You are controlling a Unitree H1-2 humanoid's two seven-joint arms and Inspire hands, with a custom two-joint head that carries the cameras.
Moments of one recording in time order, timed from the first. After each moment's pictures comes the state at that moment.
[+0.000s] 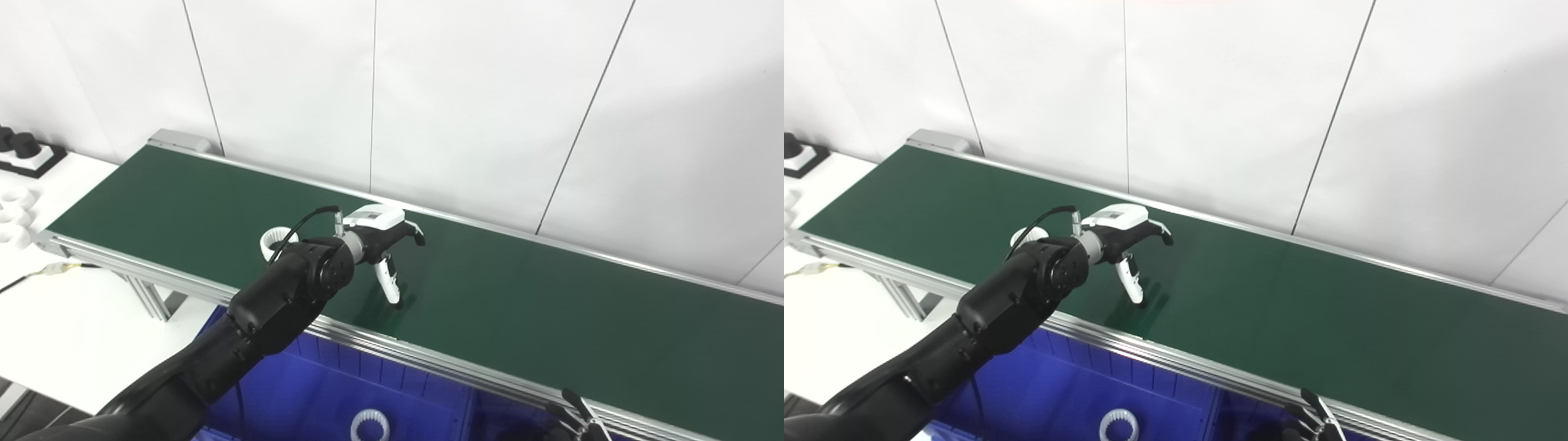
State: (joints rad) left arm -0.46 0.42 -0.34 0.09 0.81 0.34 -0.51; right arm 0.14 -0.05 0.16 0.15 -0.10 -0.32 0.05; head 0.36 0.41
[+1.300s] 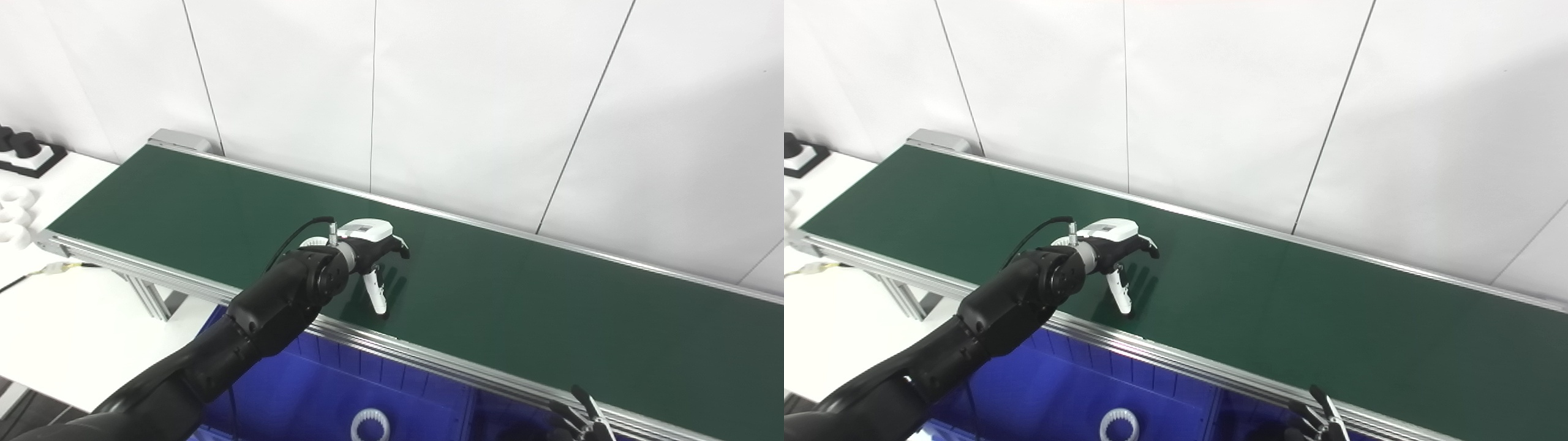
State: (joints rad) left arm -0.46 0.42 -0.37 0.20 0.80 0.34 -0.48; right arm 0.15 -0.04 0.16 0.13 -0.10 -0.32 0.05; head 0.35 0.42
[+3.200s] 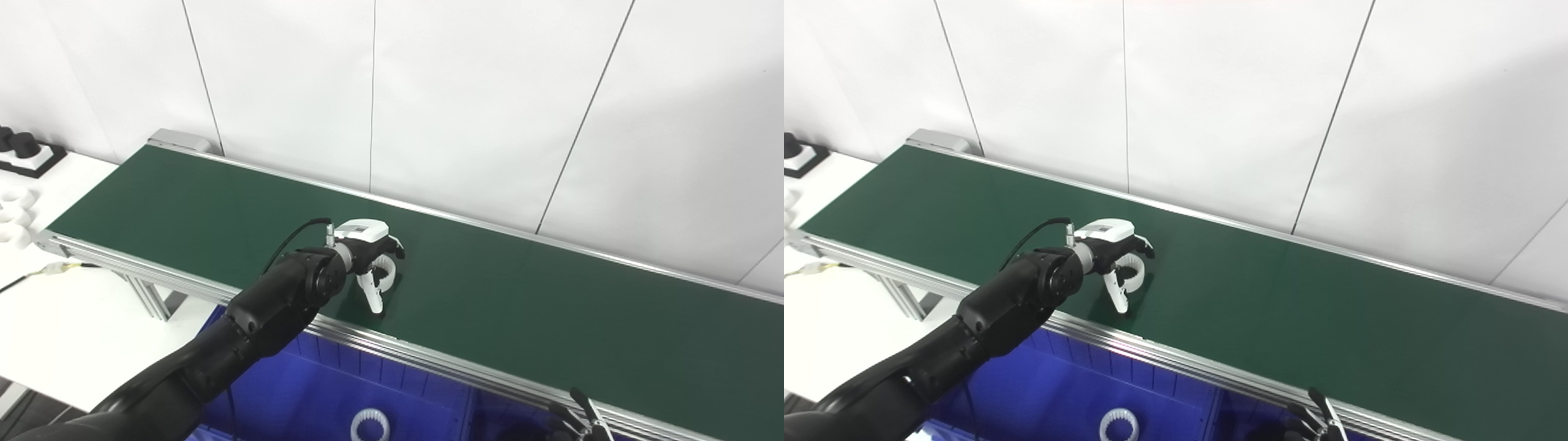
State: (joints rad) left arm -0.46 0.43 -0.37 0.22 0.80 0.34 -0.45; right arm 0.16 -0.05 0.16 0.12 -0.09 -0.32 0.06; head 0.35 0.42
